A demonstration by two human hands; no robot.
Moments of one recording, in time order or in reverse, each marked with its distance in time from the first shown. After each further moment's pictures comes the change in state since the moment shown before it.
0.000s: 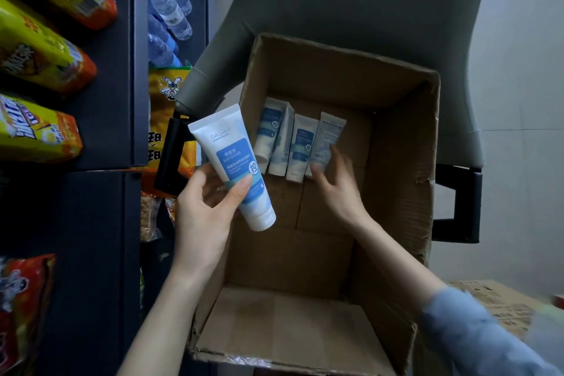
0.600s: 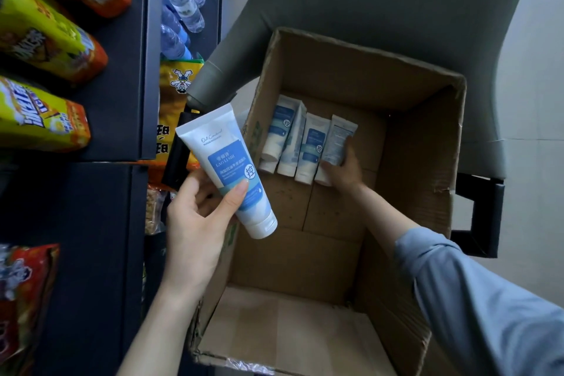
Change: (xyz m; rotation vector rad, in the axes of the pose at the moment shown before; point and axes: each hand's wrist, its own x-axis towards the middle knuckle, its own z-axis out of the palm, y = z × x) left_hand -0.007 -0.001 -0.014 -0.014 0.078 -0.032; right_hand 0.067 0.018 0.017 0.225 0.003 0.270
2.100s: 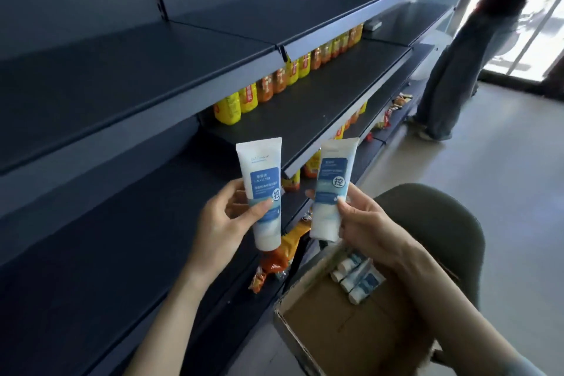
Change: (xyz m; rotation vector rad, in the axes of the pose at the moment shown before) left_hand -0.295 0.173 -0.138 -0.064 0.426 0.576; right_hand -0.413 -0.232 -0.049 0.112 -1.354 -0.579
